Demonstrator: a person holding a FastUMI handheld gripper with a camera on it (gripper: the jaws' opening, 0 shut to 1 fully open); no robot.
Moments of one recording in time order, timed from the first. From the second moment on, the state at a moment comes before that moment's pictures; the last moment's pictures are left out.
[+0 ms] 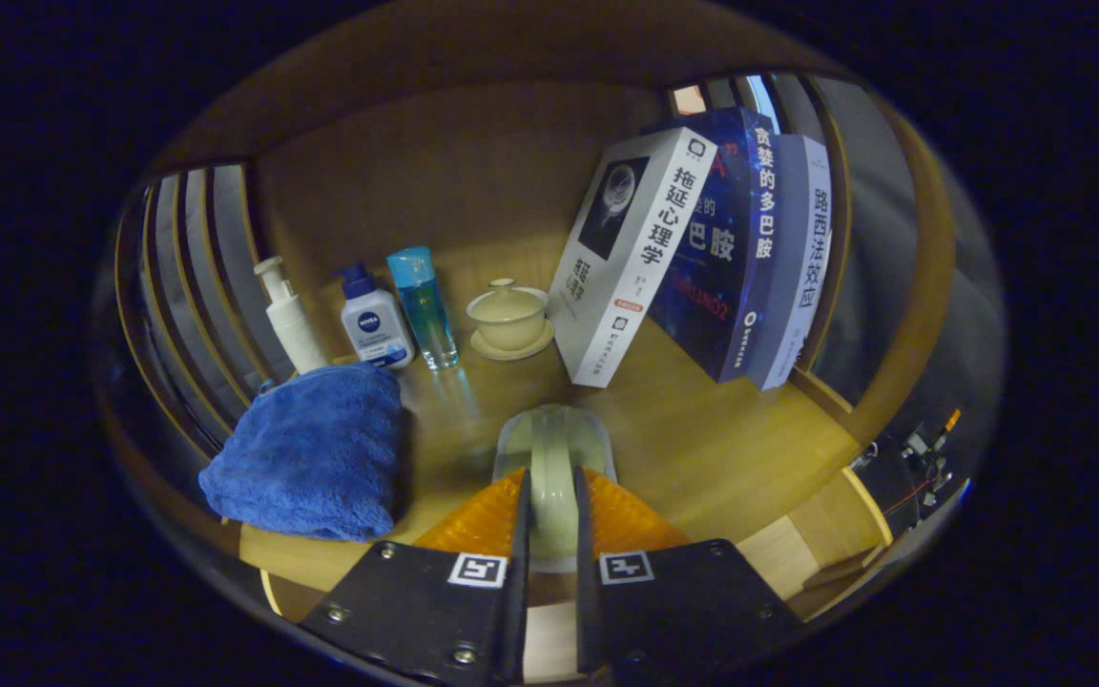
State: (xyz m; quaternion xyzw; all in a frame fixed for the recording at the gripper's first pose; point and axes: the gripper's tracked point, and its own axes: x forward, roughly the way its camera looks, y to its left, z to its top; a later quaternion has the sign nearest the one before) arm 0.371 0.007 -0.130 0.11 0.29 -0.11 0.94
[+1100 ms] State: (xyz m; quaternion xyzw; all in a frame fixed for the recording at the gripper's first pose) arm 0.388 0.007 -0.130 0.14 0.26 -0.08 0.95
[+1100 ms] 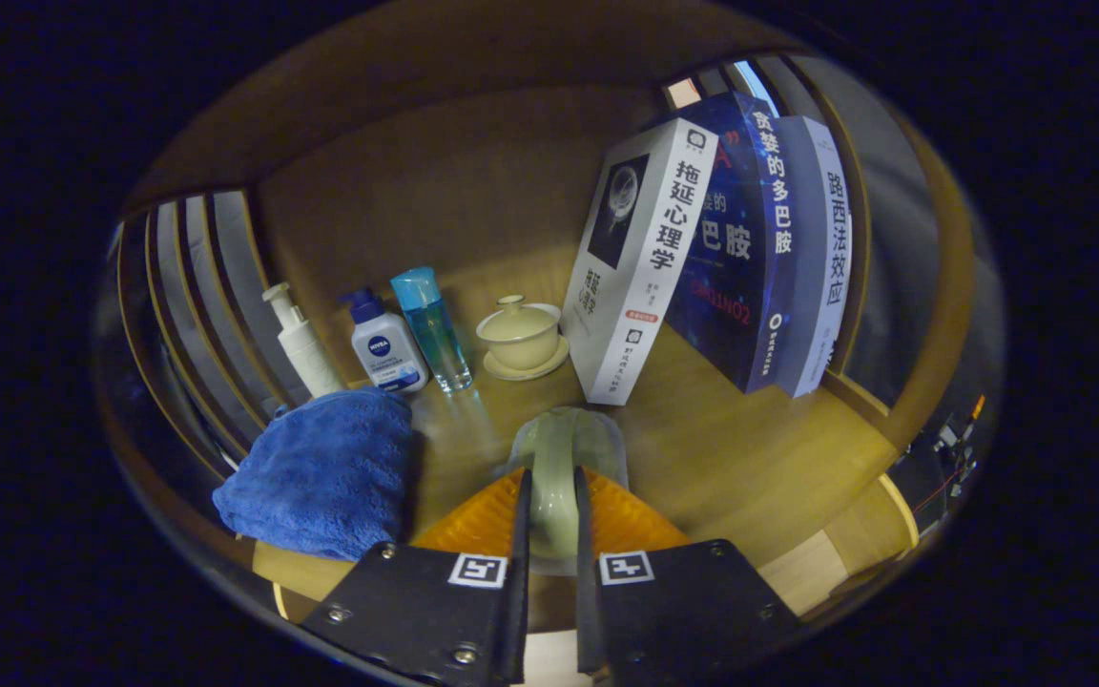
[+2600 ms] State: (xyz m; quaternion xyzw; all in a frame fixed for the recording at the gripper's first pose) arm 0.338 0.011 -0.055 0.09 0.12 -0.08 0.99
